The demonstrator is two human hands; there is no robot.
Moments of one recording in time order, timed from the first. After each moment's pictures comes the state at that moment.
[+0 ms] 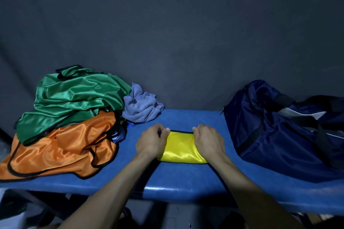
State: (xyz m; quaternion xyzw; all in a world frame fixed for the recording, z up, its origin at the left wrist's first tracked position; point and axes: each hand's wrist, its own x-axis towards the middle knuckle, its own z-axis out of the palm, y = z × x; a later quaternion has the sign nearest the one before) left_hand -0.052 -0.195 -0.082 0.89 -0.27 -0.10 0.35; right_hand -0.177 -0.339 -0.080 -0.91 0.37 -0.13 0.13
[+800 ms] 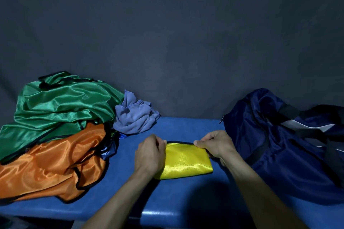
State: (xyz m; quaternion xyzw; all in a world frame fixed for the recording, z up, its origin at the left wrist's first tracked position) left_hand -0.055 -0.214 -0.079 0.90 -0.24 -0.06 0.35; right_hand -0.174 -0.392 -0.062 -0.72 0.46 -0.11 0.50
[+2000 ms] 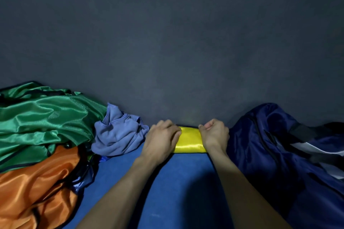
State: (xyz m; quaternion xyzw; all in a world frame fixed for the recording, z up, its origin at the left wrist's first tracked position) left_hand 0.022 -0.330 -0.100 0.80 -0.52 0.13 0.29; right_hand -0.095 -0.469 -0.075 -0.74 0.51 -0.29 0.33
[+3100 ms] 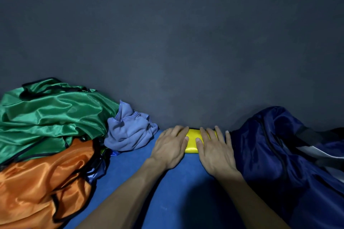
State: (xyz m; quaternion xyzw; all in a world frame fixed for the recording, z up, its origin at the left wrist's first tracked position) left_hand 0.009 -0.316 -0.114 0.81 -0.54 0.06 0.20; right_hand -0.128 -0.436 -0.107 -0.94 0.32 -0.13 0.01
